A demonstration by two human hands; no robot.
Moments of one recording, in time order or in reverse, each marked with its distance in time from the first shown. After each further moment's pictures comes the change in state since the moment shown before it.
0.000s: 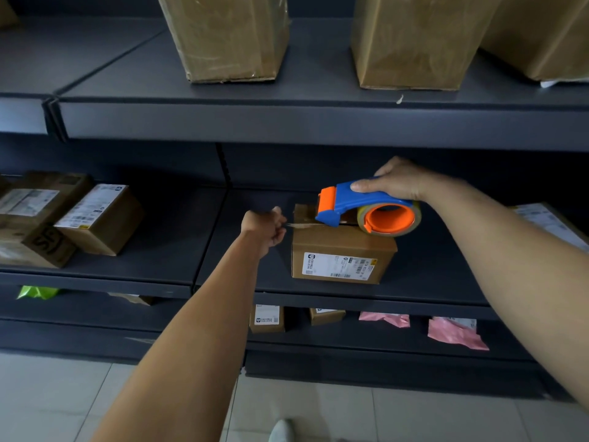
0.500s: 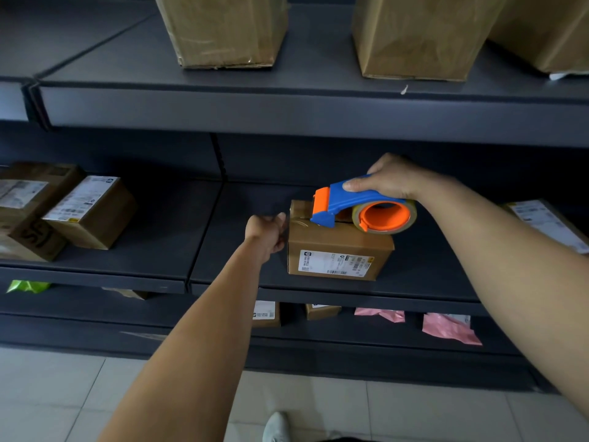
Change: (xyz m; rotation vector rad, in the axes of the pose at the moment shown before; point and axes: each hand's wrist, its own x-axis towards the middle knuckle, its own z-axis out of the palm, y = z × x) left_hand 0.011 -0.026 0.006 0.120 -0.007 0.015; right_hand 0.006 -0.004 0.008 -0.049 -0.008 -0.004
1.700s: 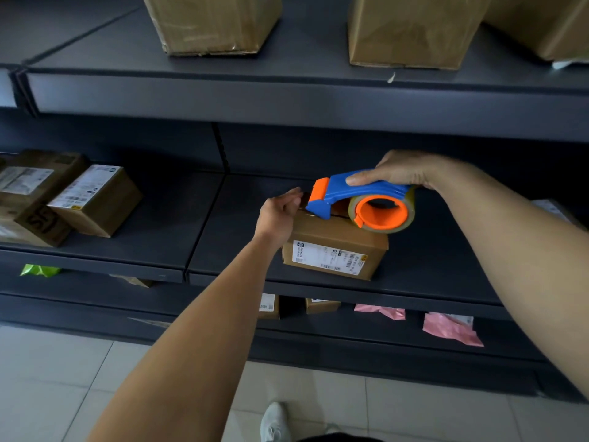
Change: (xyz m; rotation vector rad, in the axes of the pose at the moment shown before) left_hand -0.004 -0.001 0.018 0.277 -0.073 0.491; right_hand -0.010 -0.002 -0.023 0.008 -0.212 0.020
